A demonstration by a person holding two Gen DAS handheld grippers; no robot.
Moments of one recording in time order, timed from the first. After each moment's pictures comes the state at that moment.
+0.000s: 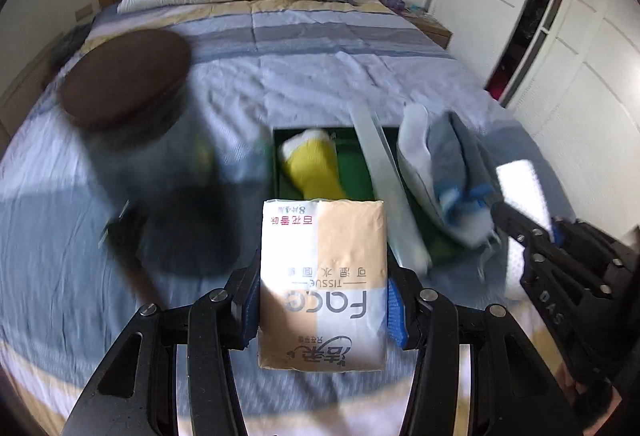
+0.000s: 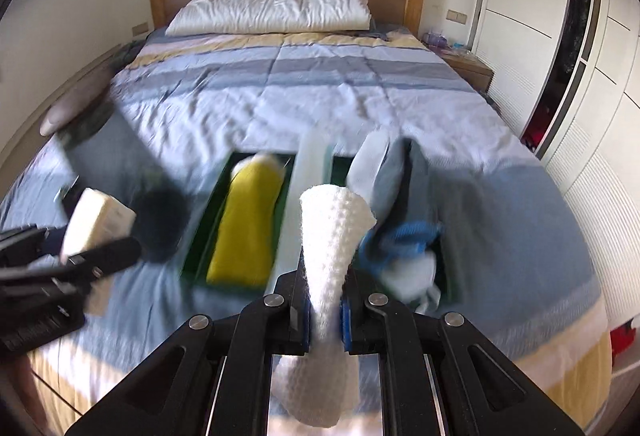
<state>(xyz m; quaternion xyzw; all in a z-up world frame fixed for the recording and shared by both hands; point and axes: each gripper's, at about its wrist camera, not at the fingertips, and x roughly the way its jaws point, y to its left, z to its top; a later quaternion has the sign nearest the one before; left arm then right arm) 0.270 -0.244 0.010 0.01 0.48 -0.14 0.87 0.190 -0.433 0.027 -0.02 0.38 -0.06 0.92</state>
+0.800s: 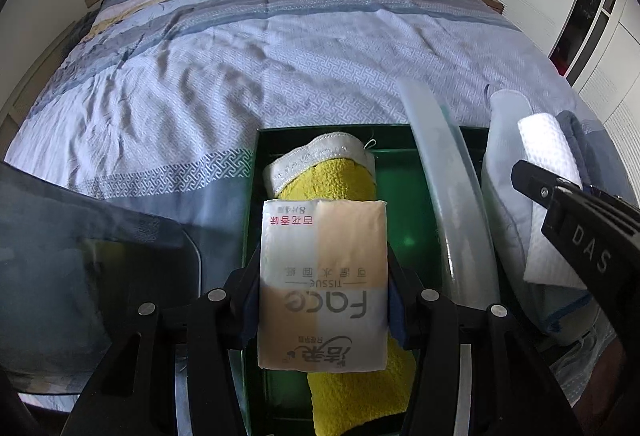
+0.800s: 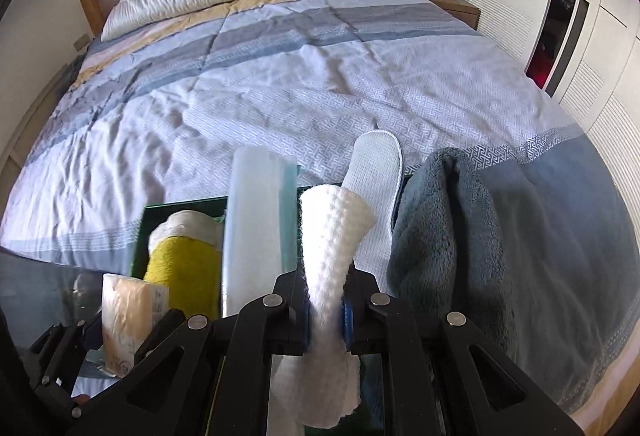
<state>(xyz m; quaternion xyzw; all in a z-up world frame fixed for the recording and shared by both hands) 0.380 -0.296 -0.093 0.04 0.52 -0.07 0.85 0.400 -0.491 -0.063 0.06 0.46 -0.11 0.88</state>
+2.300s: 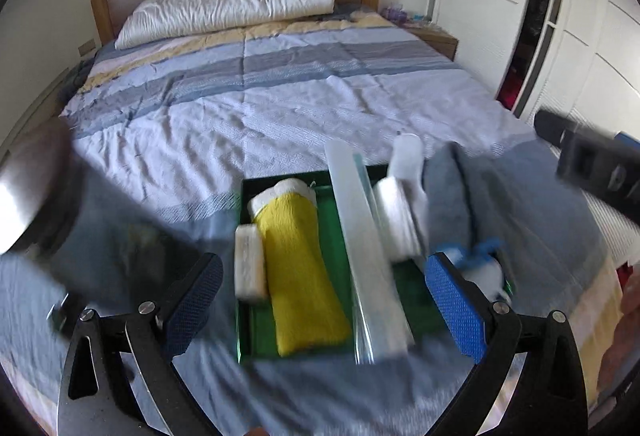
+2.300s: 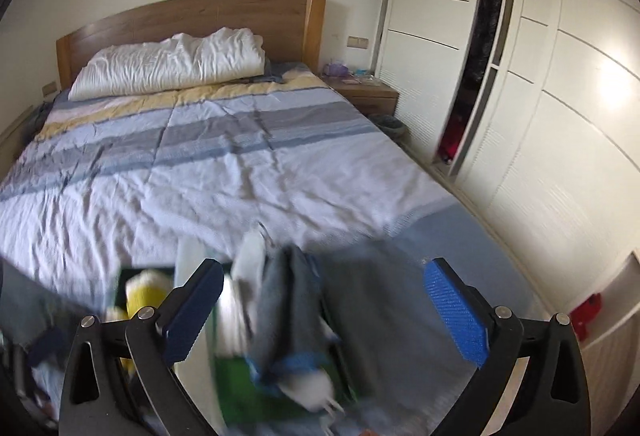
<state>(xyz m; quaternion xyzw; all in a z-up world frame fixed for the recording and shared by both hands) 0.283 -0.306 0.008 0.05 0.43 -0.12 0.90 0.224 -0.471 0.053 -0.03 0.32 -0.23 0.92</state>
